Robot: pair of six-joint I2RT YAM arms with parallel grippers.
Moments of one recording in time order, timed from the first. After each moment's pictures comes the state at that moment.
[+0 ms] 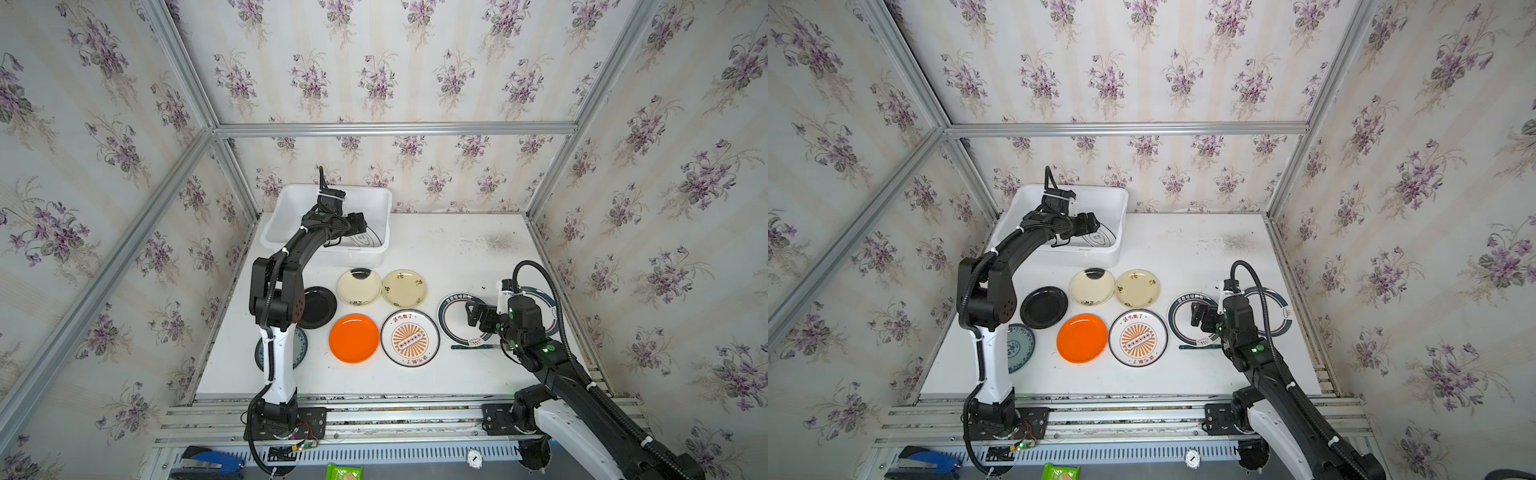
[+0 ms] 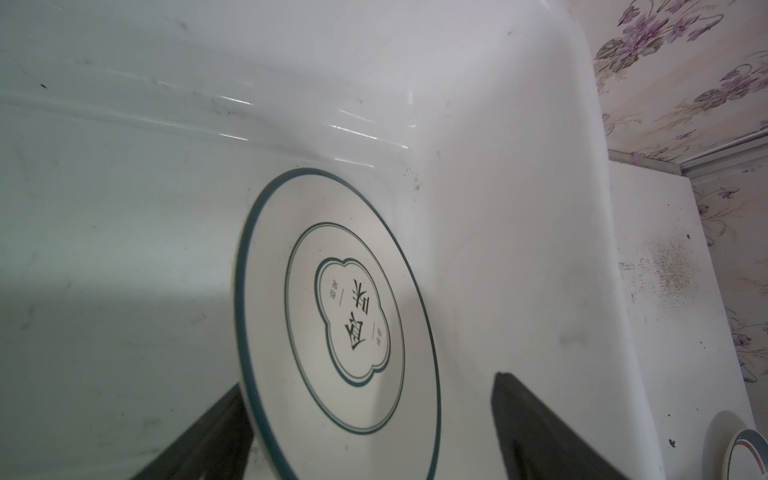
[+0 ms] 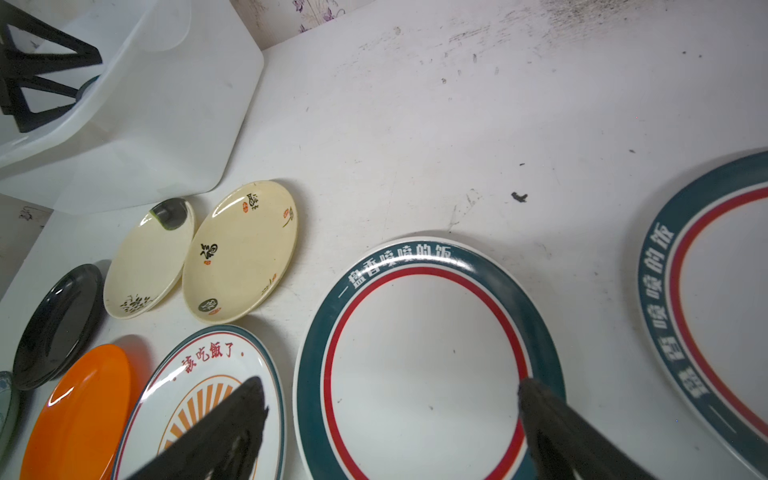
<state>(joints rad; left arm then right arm) -0.19 2.15 1.88 -0.52 0.18 -0.33 0.26 0.74 0.39 -0.28 0.00 0.44</state>
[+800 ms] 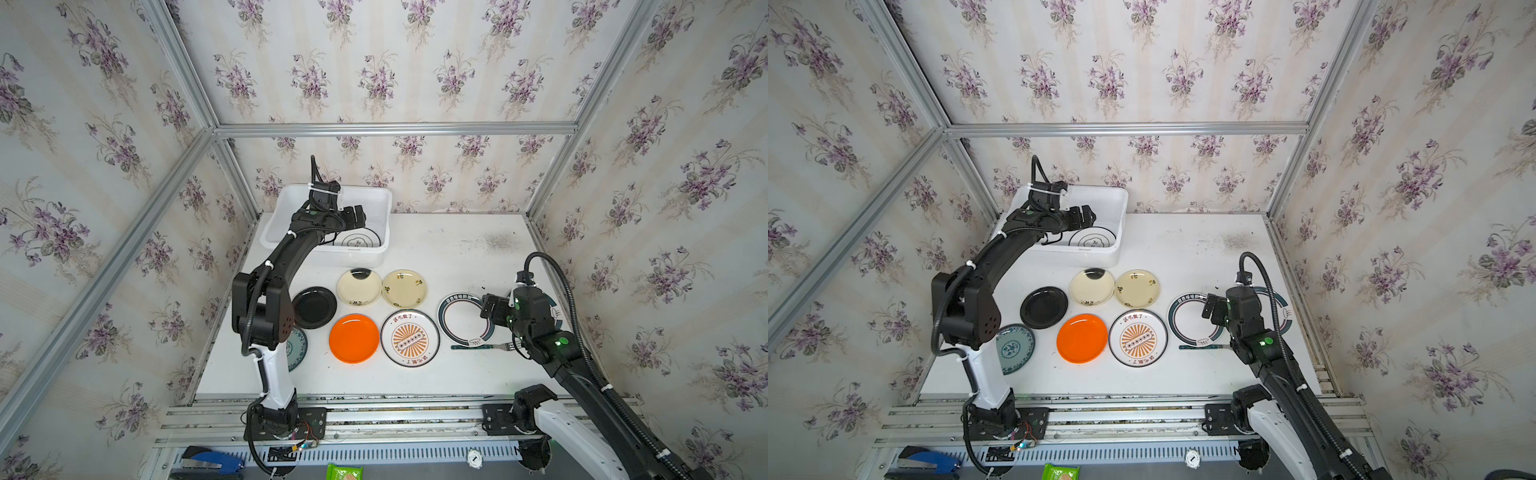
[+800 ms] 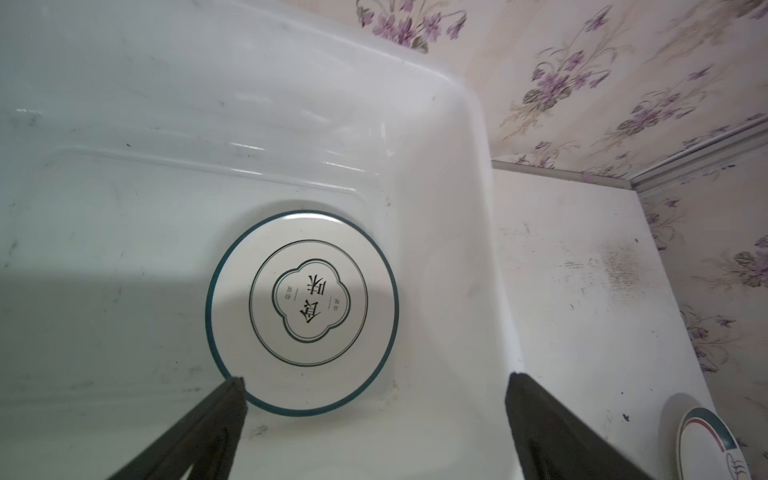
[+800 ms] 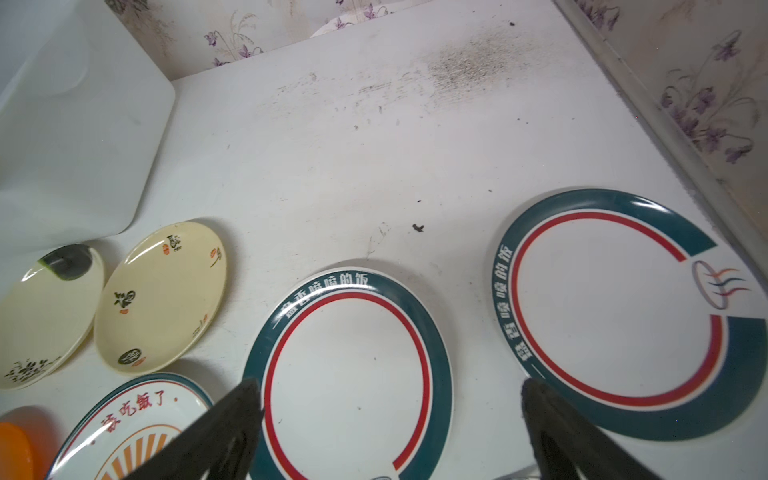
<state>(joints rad) -0.23 1.88 1.72 -0.52 0.14 -0.33 0.25 0.73 0.58 -0.56 0.25 0.41</state>
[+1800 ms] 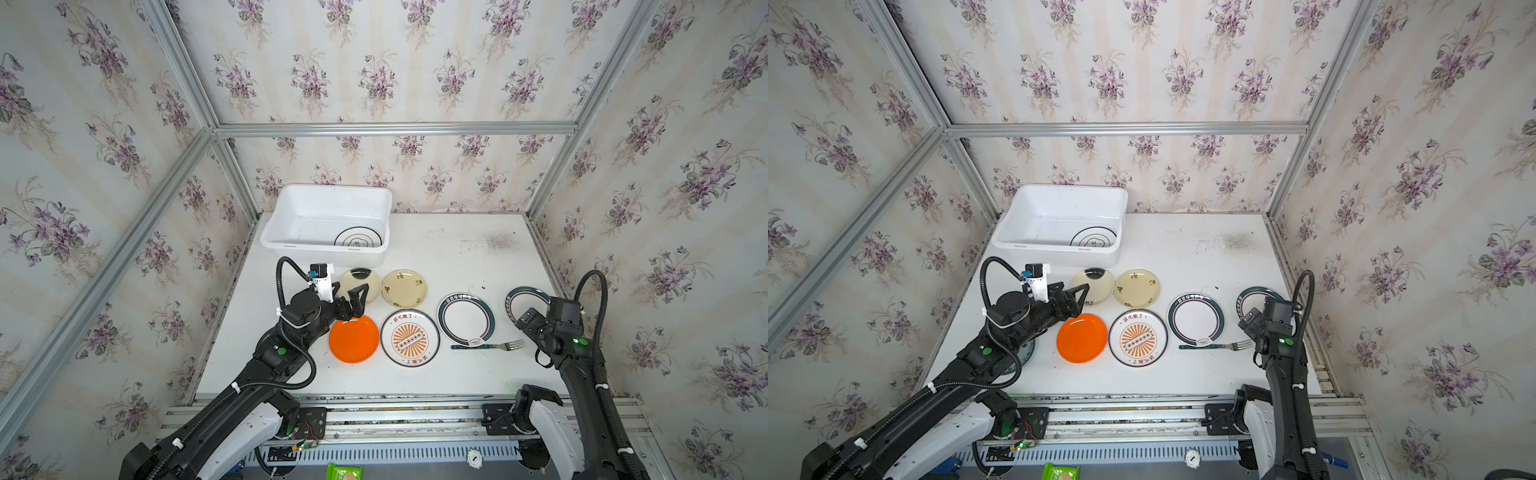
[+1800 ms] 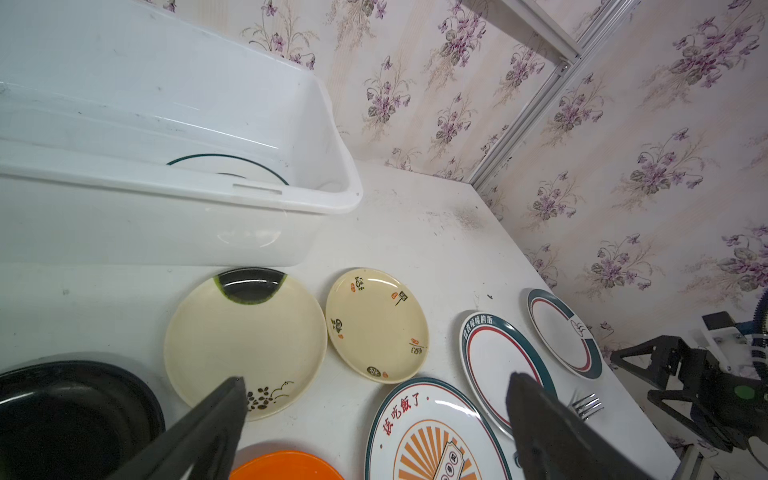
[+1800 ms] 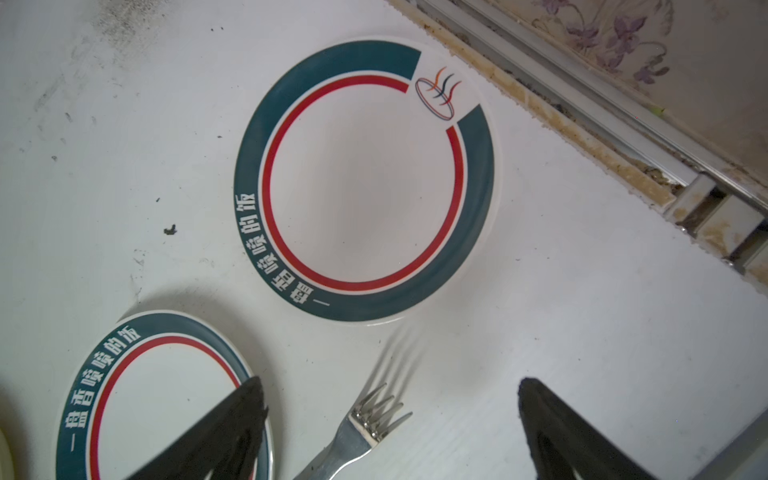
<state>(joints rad) -0.54 0.78 0.48 0.05 -0.01 -0.44 -0.28 0.76 0.51 -0.75 0.15 0.56</state>
